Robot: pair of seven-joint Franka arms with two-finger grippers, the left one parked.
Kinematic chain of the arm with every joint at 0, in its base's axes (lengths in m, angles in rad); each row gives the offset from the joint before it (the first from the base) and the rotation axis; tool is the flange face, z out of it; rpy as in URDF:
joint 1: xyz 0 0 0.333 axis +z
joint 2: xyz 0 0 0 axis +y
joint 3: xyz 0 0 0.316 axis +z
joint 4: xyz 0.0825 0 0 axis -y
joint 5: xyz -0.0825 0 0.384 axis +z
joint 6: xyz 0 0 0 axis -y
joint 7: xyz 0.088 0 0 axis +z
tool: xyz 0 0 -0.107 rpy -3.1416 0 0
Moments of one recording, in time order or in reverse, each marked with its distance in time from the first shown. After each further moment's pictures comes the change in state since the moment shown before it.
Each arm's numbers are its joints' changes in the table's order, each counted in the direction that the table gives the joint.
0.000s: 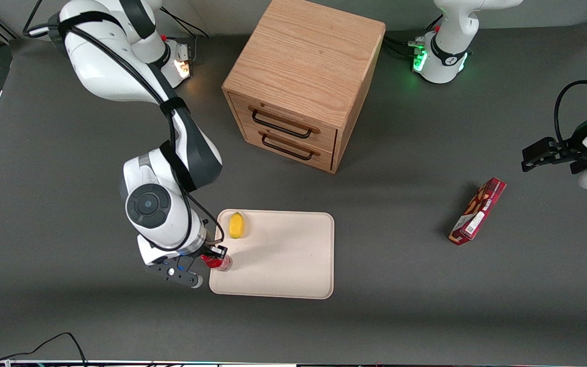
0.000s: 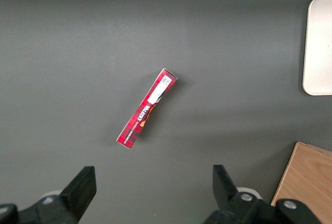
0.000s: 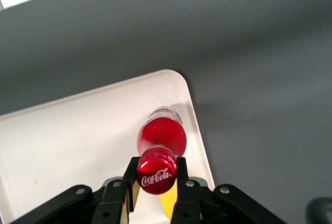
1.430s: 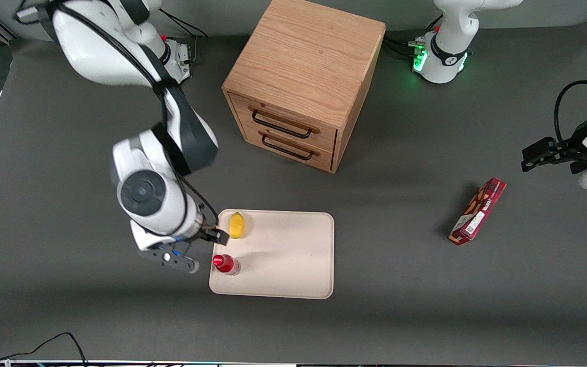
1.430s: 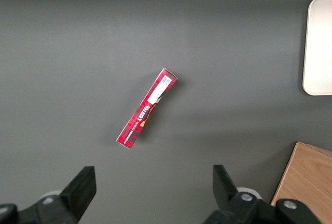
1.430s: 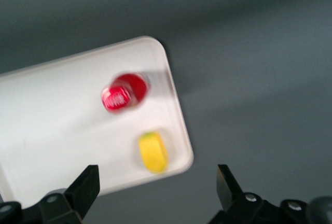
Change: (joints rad) arm -0.032 -0.217 0.045 -0.155 0.003 -0.185 0.050
